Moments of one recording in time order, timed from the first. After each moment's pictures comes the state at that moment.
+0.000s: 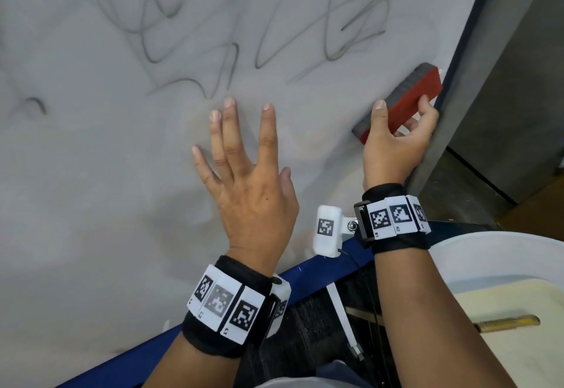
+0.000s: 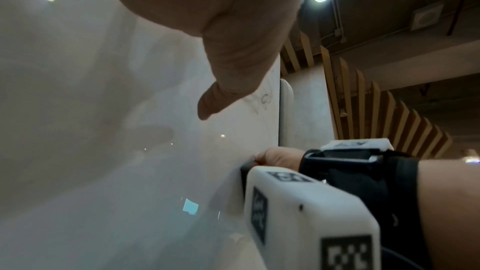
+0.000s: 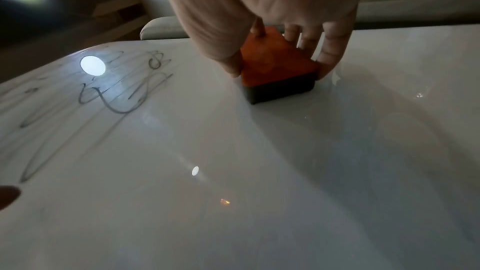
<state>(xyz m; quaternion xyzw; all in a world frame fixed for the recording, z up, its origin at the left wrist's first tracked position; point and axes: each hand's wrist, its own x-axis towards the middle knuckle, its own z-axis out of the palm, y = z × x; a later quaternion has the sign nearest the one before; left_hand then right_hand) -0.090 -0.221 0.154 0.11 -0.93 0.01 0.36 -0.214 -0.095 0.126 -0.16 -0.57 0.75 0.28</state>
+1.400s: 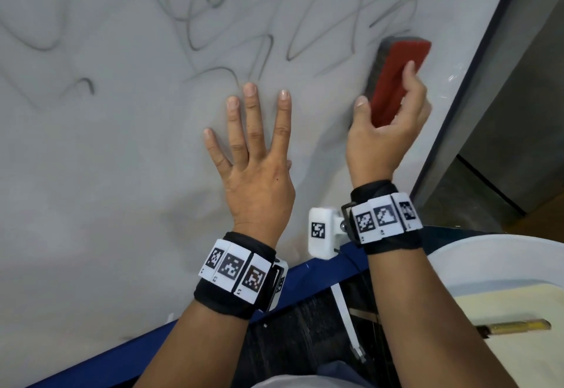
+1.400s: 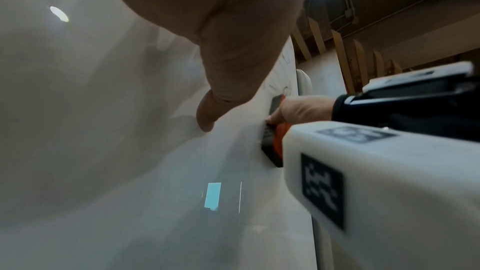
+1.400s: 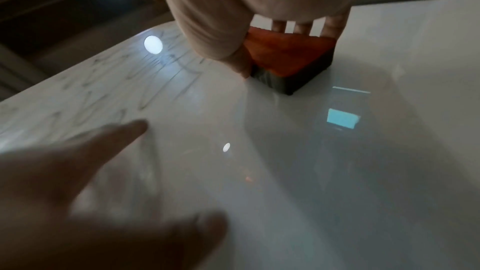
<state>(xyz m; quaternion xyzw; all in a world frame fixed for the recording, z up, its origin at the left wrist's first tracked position) -0.098 -0.245 0.146 0.12 -0.92 0.11 0.34 -0.185 -0.132 0.151 -0.03 -0.65 0.66 0.36</state>
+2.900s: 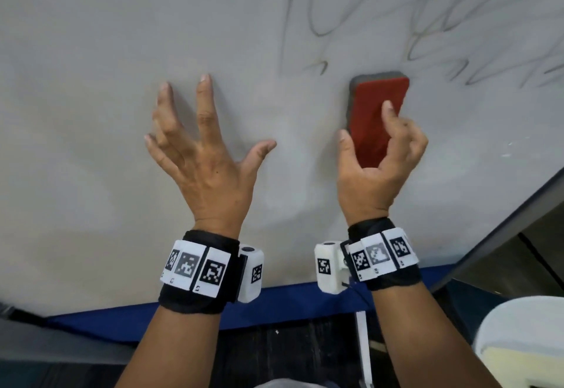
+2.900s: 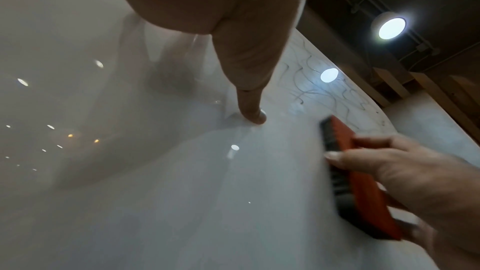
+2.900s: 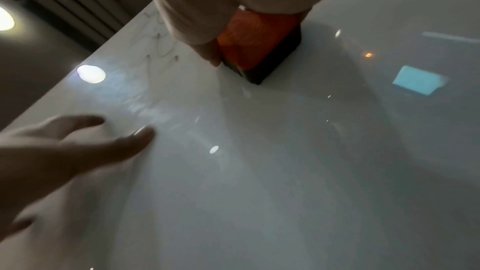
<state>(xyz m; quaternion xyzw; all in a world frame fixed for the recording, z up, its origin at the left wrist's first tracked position) 0.033 -0.418 0.194 0.29 -0.82 -0.08 0.49 -0.085 -0.282 0.153 0.19 -0.66 0.60 0.41</state>
